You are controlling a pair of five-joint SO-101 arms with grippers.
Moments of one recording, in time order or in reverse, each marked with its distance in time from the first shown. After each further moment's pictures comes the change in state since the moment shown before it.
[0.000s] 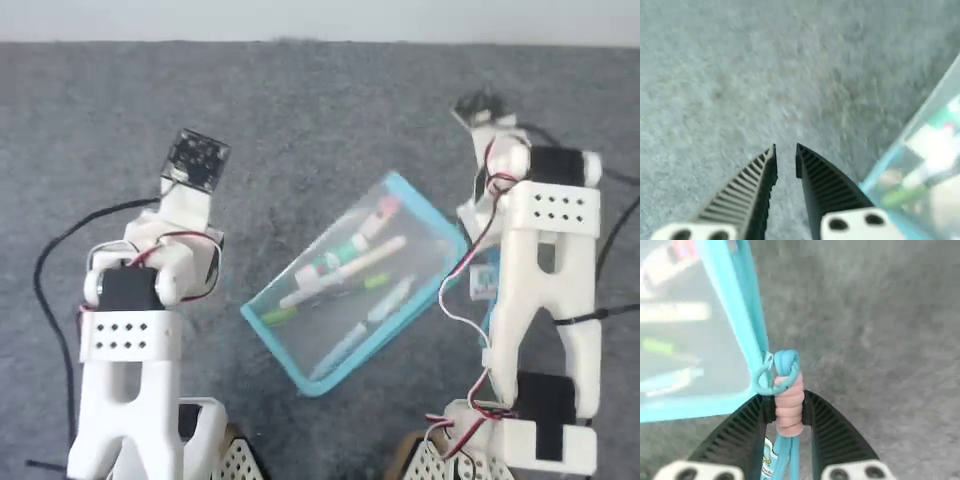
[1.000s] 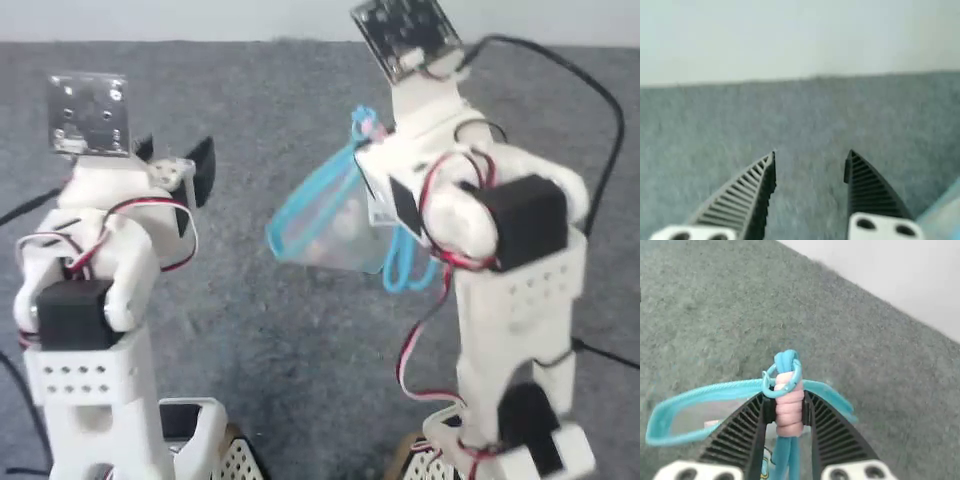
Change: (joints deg) left arm 0.0 0.0 -26.5 8.4 15.9; right arm -27.0 -5.0 -32.2 4.7 -15.7
